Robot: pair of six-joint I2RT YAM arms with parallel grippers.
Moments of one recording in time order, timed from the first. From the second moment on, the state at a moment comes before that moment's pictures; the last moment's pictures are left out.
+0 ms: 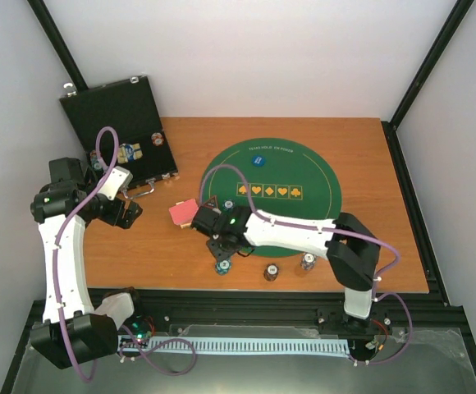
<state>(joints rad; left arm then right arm) 0.30 1.05 1.20 -1.23 0.40 0.63 1.18 1.87 1.42 -0.86 0.15 0.48</state>
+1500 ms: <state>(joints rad) 0.30 1.08 1.20 -1.24 0.41 0.65 0.36 2.59 2.35 -0.96 0.04 0.23</state>
